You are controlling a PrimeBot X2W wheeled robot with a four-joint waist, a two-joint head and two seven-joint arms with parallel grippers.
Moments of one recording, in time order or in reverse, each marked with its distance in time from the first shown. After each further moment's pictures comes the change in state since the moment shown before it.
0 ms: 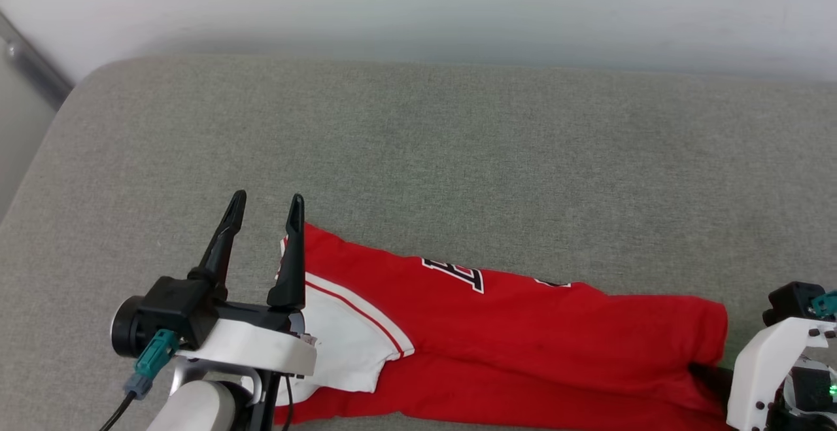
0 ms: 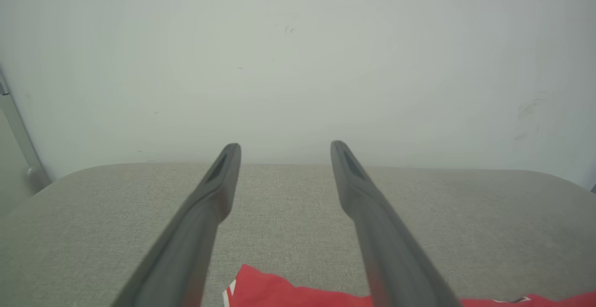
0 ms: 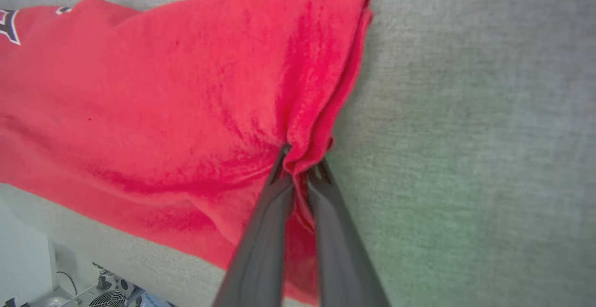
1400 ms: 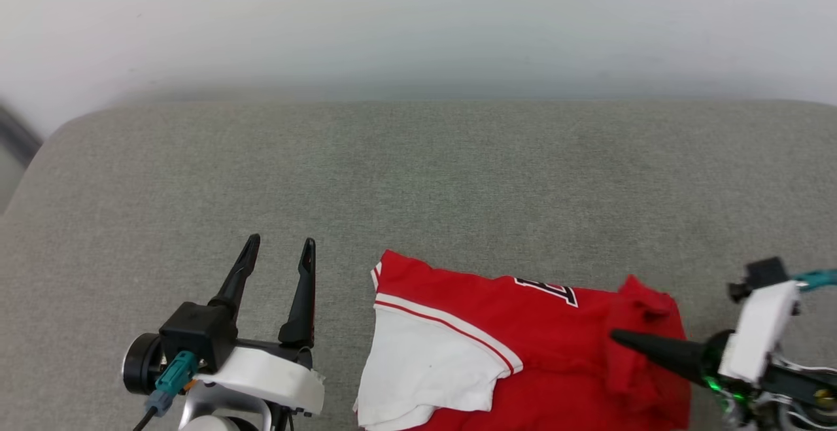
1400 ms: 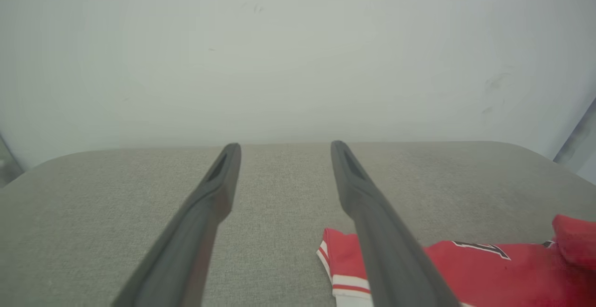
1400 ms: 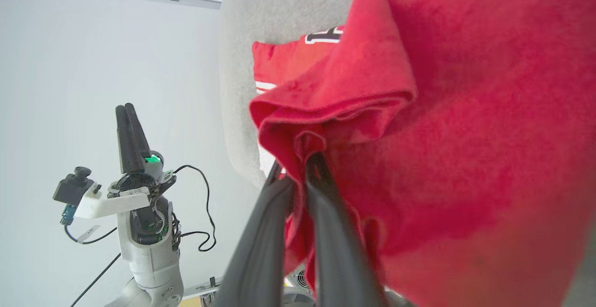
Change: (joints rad) left arm 0.083 0.030 -0.041 -0.039 -0.001 0.056 0.087; right arm -0.137 0.222 -0.250 0.051 0.464 0.000 0.382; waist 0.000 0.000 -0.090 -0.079
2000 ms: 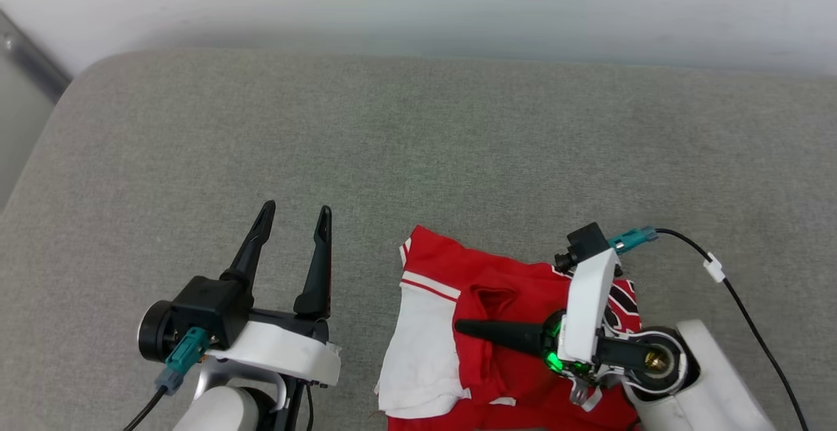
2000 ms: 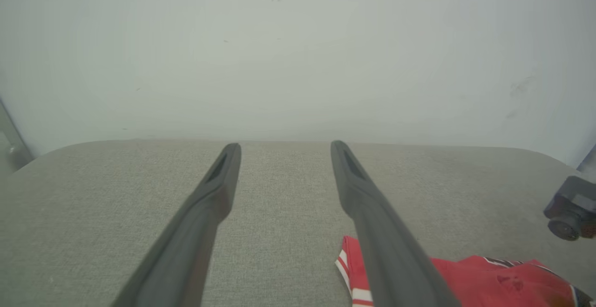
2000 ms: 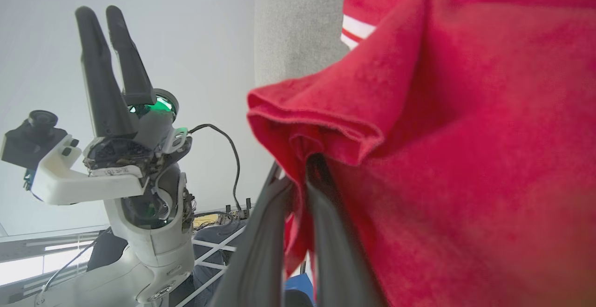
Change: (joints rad) left arm -0.084 -0.035 -0.021 0.027 0.000 -0.021 -0.030; right arm -0.157 0.004 0.586 0.173 0.211 0.000 -0.308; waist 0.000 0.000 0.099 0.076
